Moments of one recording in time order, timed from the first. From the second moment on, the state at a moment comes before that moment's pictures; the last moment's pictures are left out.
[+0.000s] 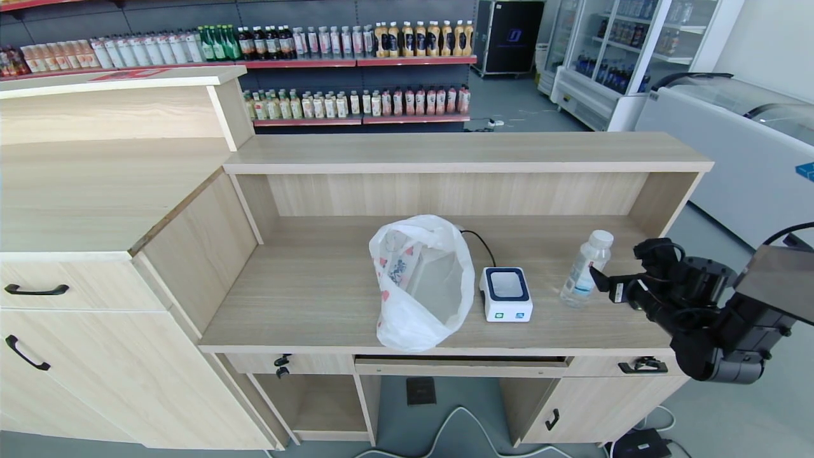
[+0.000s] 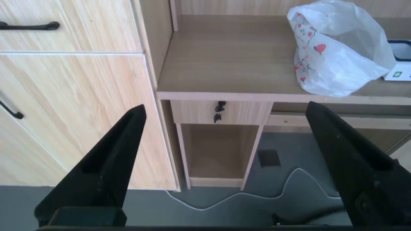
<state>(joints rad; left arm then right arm) 0.00 0.00 0.00 0.00 0.00 0.00 -0.14 2.40 -0.88 -1.44 0.08 -0.19</state>
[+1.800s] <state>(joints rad) 0.00 0.00 0.00 0.00 0.00 0.00 -0.04 2.62 -1.23 -1.36 0.09 -0.10</state>
